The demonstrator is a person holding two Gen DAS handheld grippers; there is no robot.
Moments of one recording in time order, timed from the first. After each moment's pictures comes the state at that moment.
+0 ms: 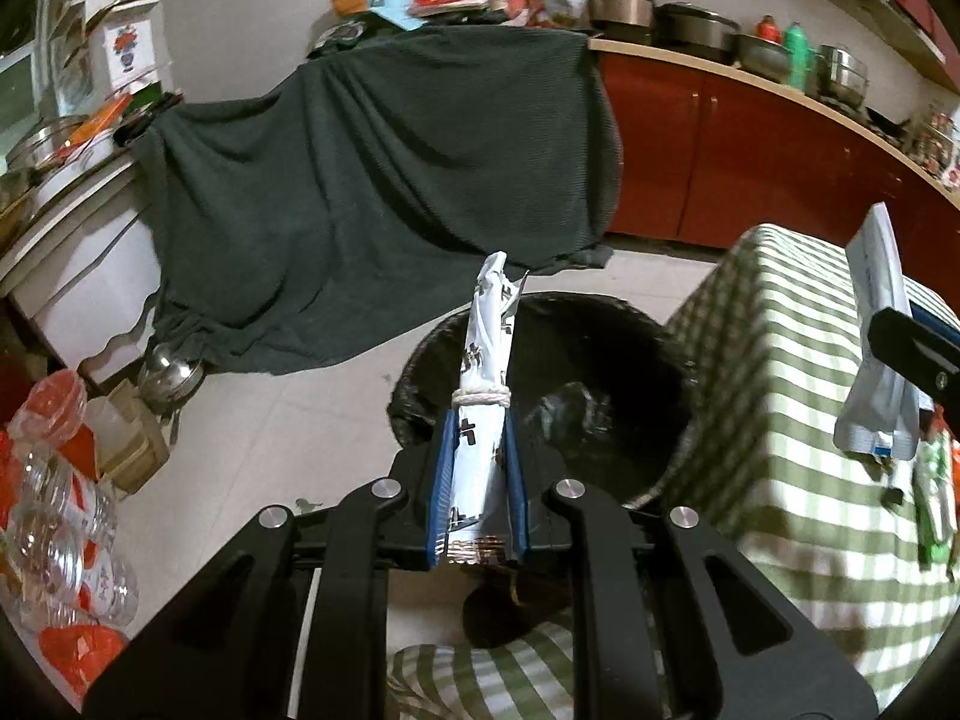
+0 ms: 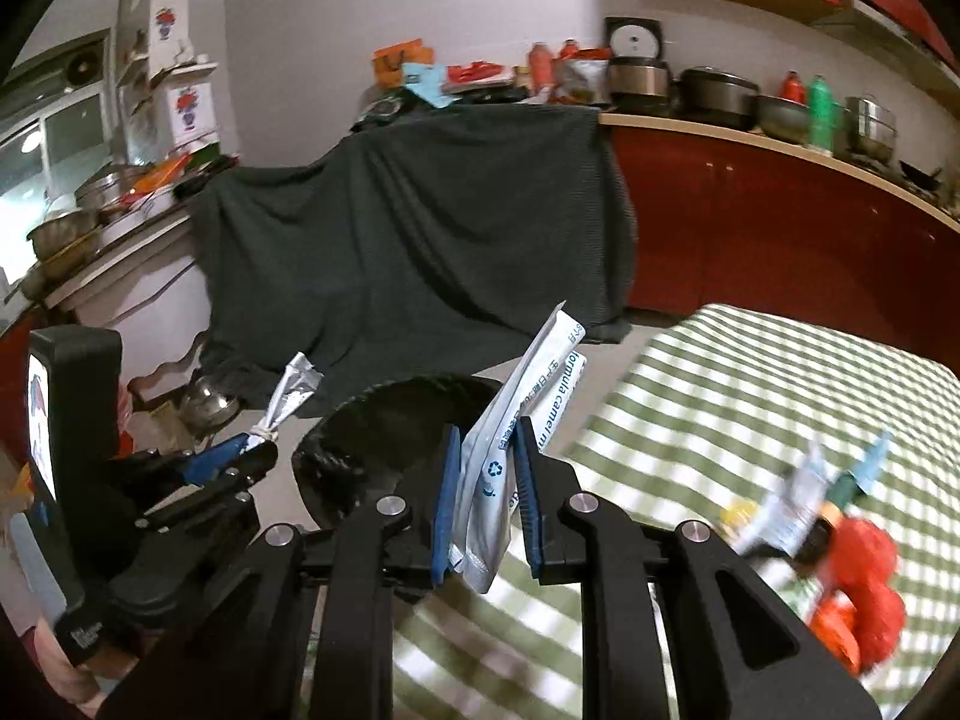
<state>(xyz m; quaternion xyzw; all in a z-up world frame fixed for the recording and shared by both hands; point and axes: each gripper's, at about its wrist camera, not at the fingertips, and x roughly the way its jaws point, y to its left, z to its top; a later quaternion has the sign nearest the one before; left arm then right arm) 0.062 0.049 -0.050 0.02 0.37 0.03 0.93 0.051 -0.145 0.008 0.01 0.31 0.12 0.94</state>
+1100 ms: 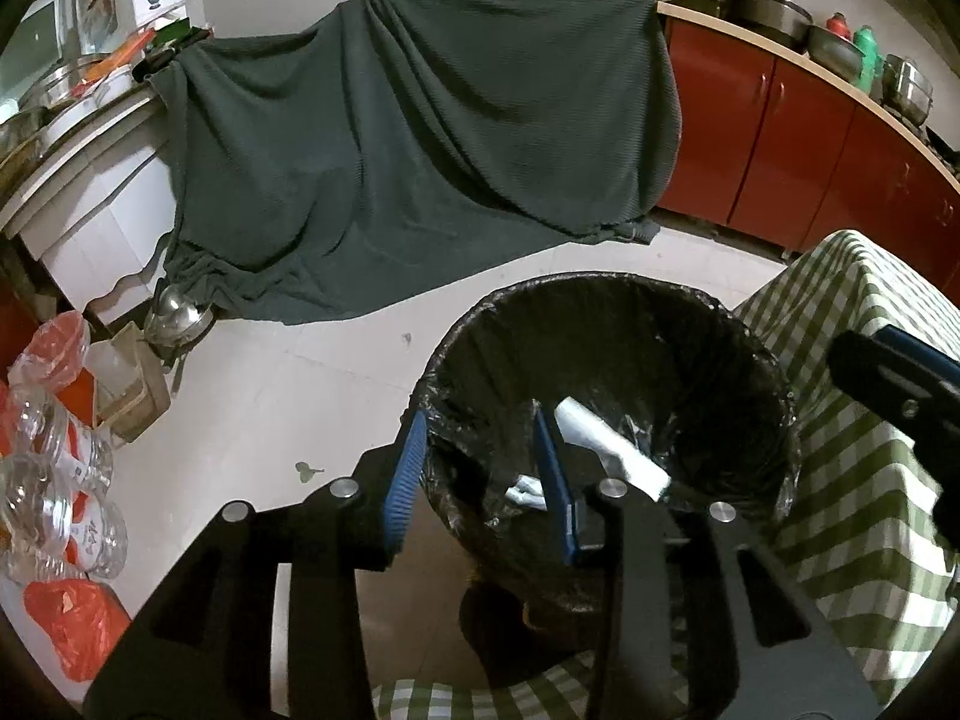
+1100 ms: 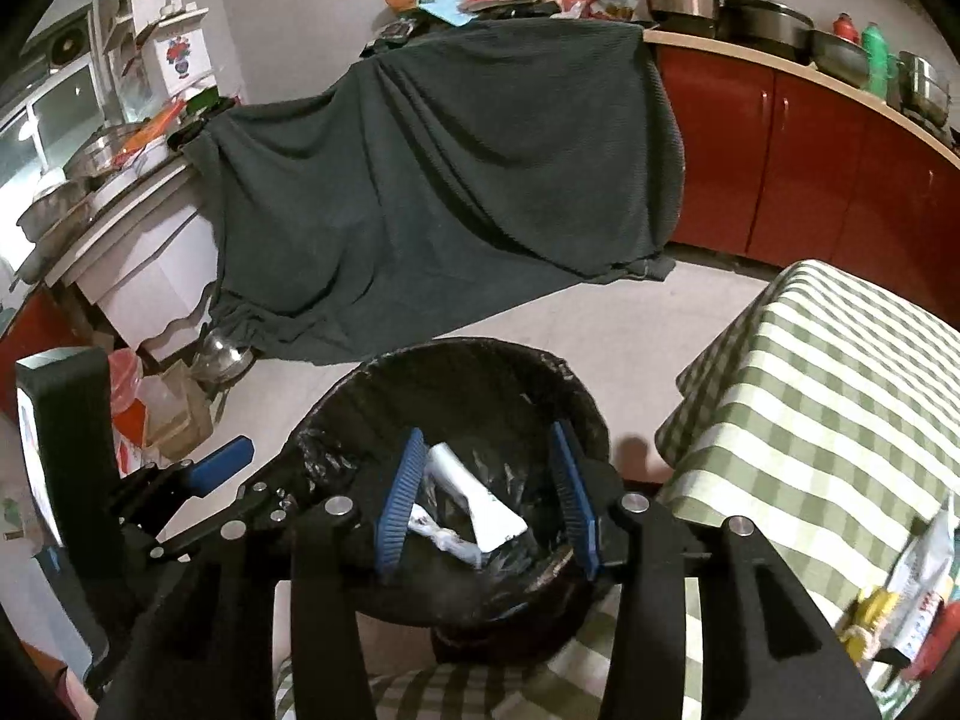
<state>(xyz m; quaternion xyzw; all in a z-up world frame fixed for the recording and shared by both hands) 0.122 0.069 -0.089 -0.02 0.42 0.08 0.90 0.117 -0.110 -0.031 0.02 0.39 0.15 0.91</state>
